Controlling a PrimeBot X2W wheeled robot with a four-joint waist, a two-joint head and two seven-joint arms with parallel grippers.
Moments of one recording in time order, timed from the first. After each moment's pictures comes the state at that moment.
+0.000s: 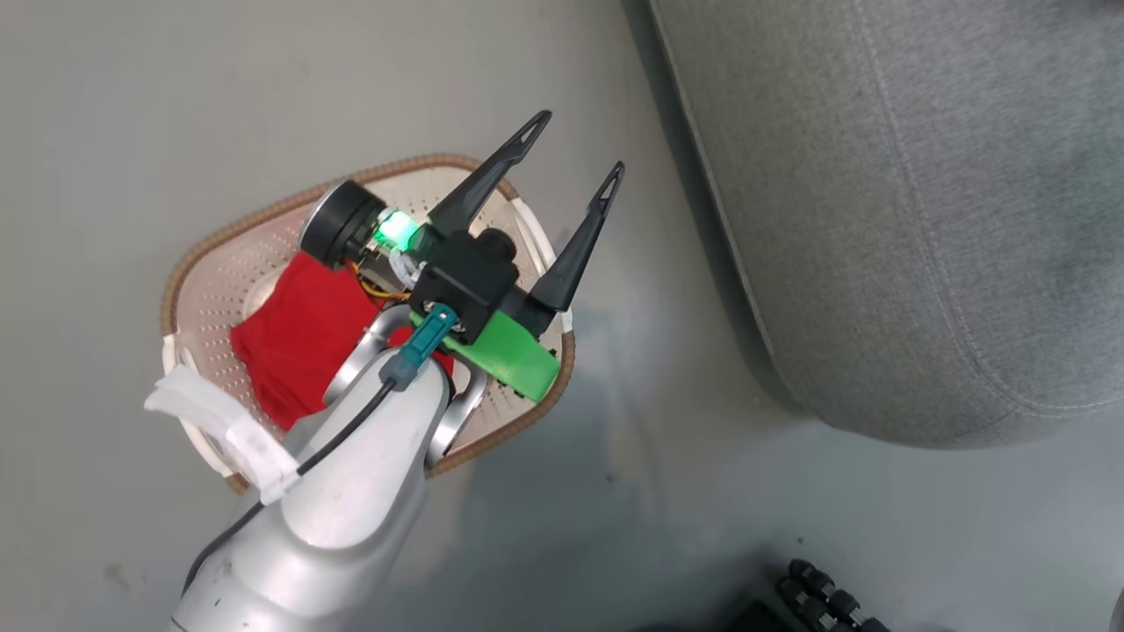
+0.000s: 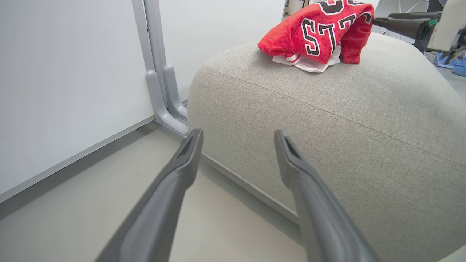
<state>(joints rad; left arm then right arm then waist) -0.69 0.12 -0.62 0.33 -0.16 -0.09 -0.26 -0.81 -0.26 -0.38 0.54 0.05 0.13 -0.26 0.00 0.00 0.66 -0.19</state>
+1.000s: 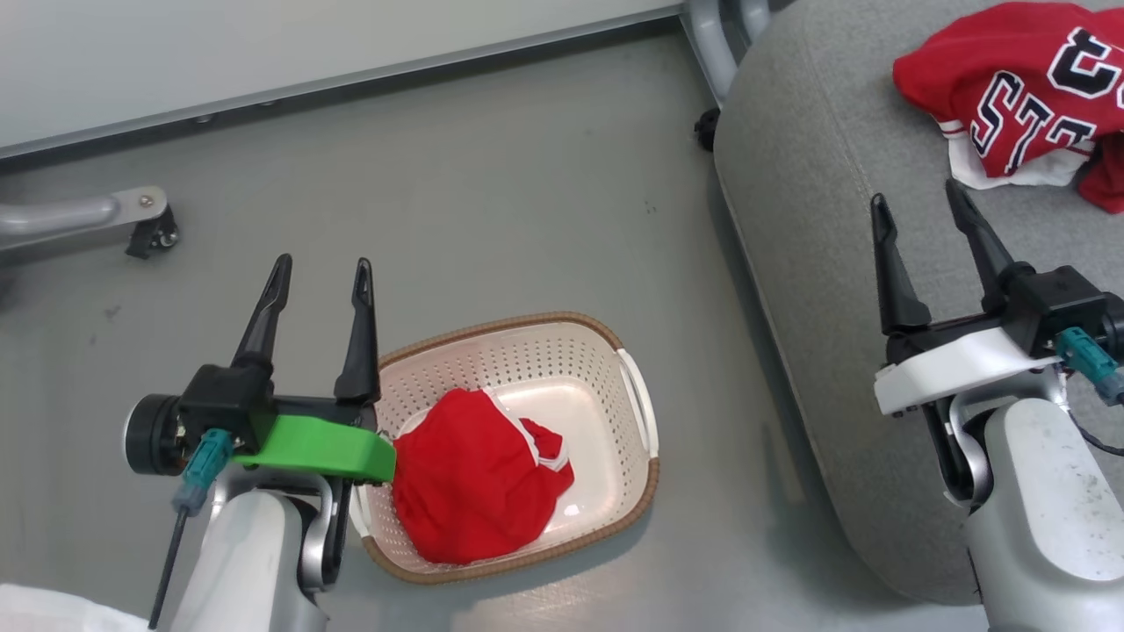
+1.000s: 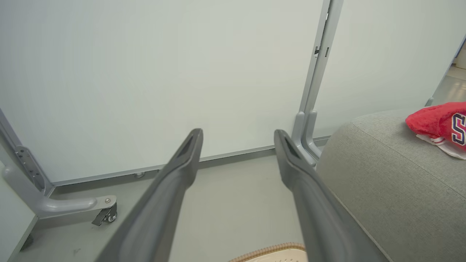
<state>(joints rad) -0.30 0.09 -0.18 0.22 -0.21 -0.03 -0.26 -0.40 -0.13 -0.01 0.25 0.12 0.13 -0.26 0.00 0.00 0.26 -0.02</state>
